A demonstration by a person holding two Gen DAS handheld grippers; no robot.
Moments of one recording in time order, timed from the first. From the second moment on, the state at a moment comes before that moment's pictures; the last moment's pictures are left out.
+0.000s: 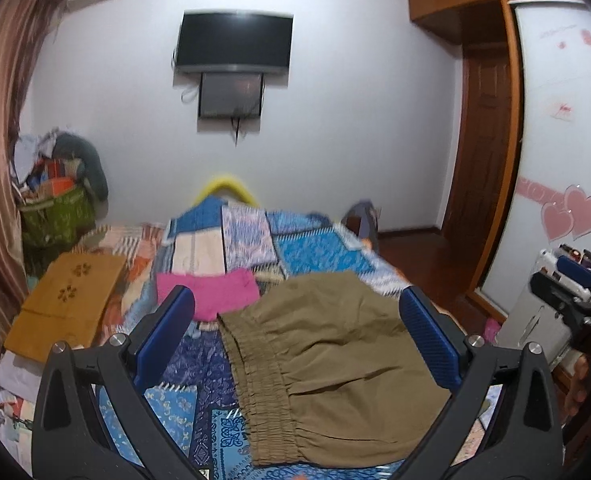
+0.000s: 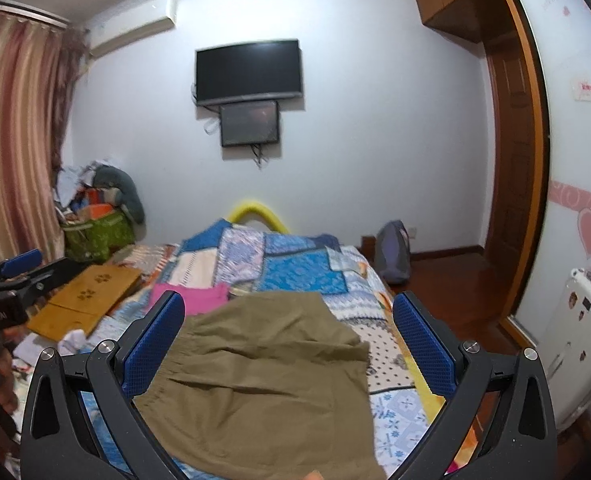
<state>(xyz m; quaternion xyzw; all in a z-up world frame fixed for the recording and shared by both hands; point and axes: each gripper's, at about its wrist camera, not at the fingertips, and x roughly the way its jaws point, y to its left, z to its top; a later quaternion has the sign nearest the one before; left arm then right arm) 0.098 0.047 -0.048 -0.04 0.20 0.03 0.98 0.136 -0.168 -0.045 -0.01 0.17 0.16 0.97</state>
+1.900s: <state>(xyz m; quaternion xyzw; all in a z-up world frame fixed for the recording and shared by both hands) 0.303 0.106 -0.247 0.00 0.51 -0.03 0.86 0.318 -0.203 -0.212 -0.05 0.49 0.18 0.85</state>
